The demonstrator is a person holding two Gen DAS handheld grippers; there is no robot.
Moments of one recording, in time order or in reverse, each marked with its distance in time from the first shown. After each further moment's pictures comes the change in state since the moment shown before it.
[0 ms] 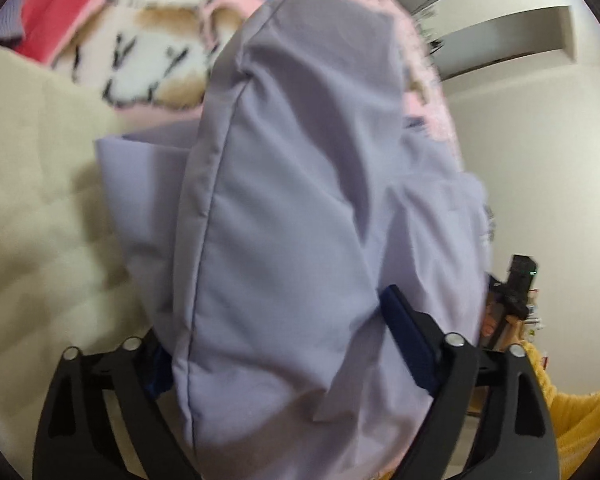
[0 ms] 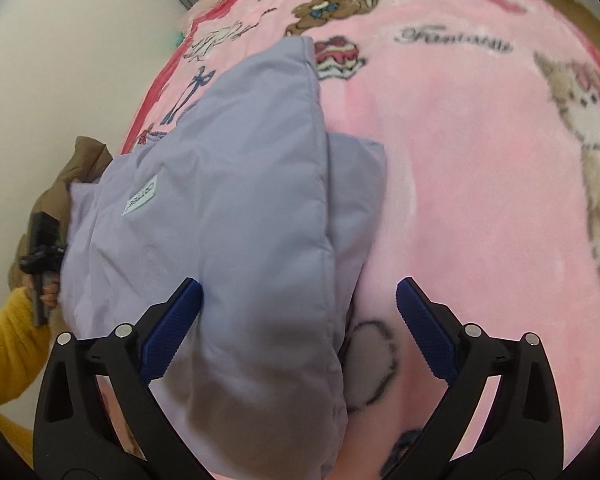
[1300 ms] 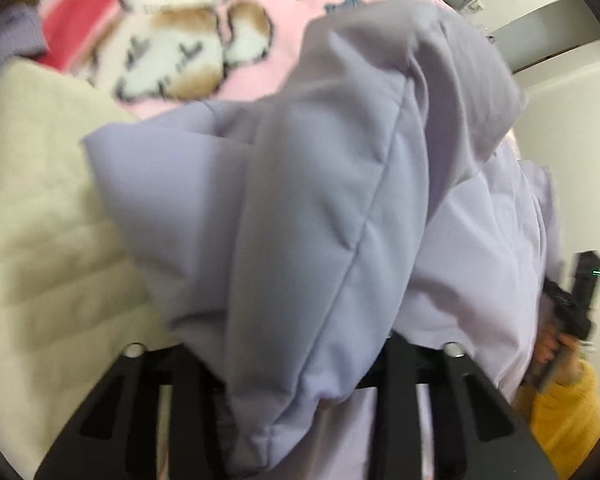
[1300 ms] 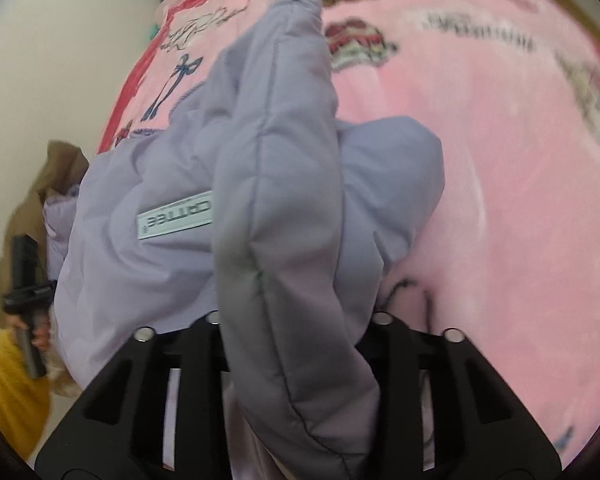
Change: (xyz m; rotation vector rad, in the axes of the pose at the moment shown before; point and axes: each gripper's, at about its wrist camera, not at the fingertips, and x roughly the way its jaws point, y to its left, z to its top) left arm -0.004 -0.053 -0.025 -0.027 -0.071 0.280; right arm 0.042 0.089 0.022 0.021 0.022 -0.133
